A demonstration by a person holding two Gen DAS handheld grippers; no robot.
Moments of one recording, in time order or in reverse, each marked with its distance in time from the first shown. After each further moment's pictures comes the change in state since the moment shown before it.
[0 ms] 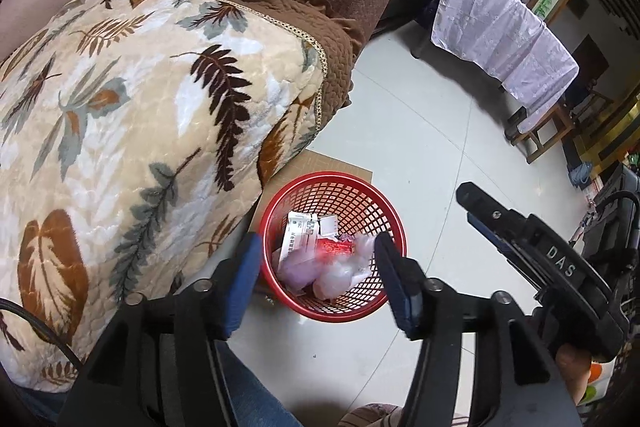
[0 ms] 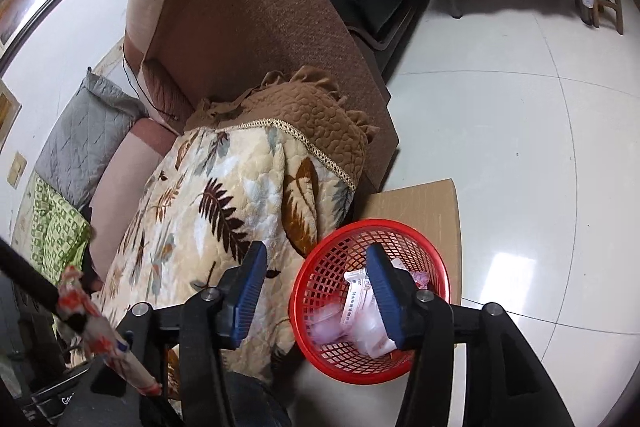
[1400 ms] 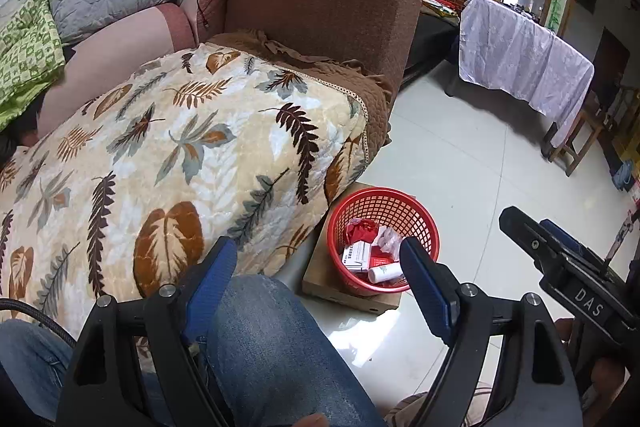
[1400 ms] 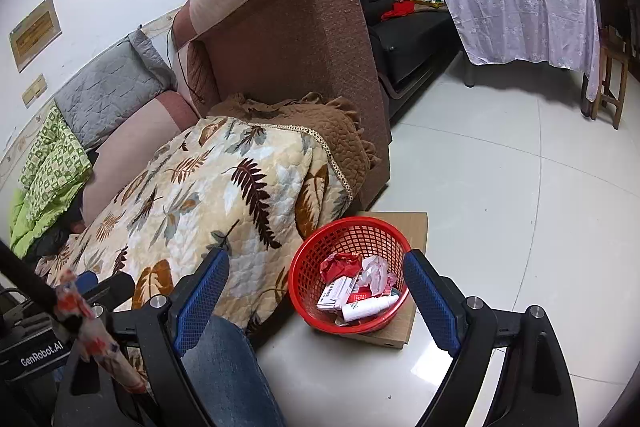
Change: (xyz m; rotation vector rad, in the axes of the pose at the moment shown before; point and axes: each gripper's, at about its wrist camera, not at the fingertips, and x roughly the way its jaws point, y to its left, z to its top) left arm -0.131 -0.014 -0.073 0.075 -0.217 0.229; right arm -0.110 0.062 -0.064 -0.271 -0.101 -0.090
